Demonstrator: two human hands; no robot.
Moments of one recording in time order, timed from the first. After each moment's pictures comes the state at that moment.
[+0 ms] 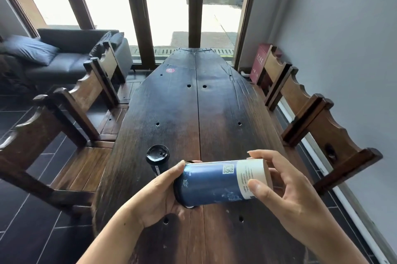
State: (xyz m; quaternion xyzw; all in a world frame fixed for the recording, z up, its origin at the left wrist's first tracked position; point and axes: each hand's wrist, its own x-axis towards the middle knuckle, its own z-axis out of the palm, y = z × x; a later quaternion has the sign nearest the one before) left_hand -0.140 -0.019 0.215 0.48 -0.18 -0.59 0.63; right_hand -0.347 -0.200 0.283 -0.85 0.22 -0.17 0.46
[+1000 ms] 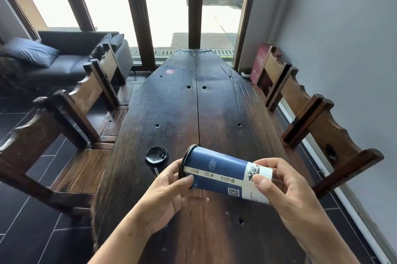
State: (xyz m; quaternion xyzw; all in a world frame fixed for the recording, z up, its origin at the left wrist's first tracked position) left_hand -0.150 -0.029 0.203 0.44 -0.18 -0.48 0.73; right_hand -0.344 -0.210 0.262 -0.76 0.27 -0.18 0.56
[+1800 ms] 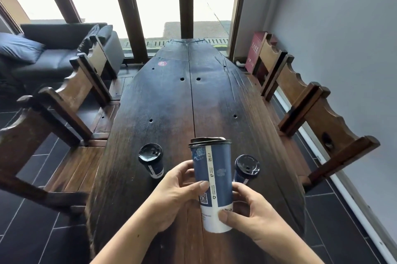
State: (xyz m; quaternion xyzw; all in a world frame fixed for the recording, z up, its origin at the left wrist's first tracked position) left_hand -0.154 -0.057 0.192 0.54 -0.21 -0.47 0.66; right_hand -0.327 -0.196 0.204 -0.73 0.24 -0.03 0.64
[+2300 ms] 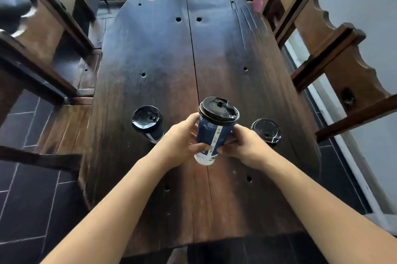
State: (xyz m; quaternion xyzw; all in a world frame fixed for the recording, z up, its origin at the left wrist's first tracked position) left_hand -0.063 -0.108 0.112 0.77 -0.40 -0.32 0.37; right_hand -0.211 -0.265 0.109 -0.82 0.30 0.04 0.48
